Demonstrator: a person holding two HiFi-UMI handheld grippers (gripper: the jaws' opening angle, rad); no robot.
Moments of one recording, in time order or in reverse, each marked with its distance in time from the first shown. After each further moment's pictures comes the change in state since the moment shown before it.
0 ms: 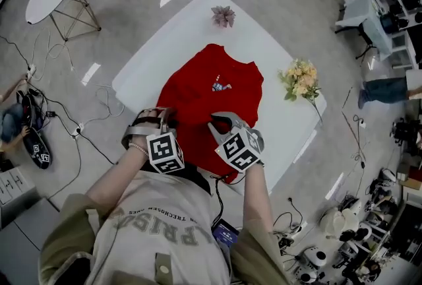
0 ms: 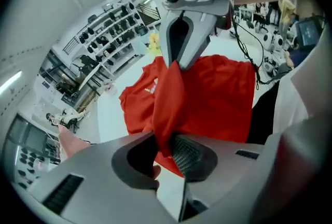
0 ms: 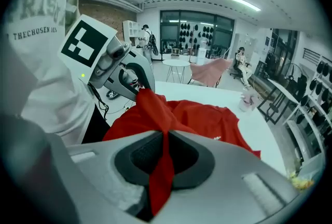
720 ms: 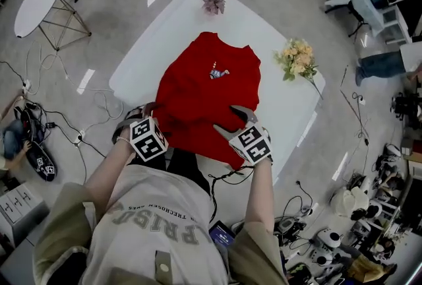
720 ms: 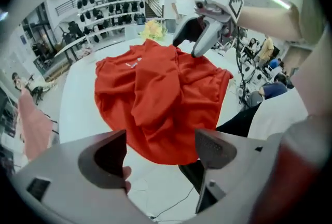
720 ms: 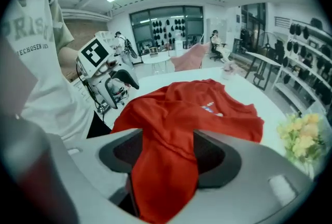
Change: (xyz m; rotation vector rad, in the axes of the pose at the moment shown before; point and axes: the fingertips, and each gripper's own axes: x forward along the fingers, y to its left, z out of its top) left arm 0.015 -0.051 -0.064 -0.188 -0.002 -0.376; right arm -0.012 0.008 -0.065 0.286 0.048 -0.075
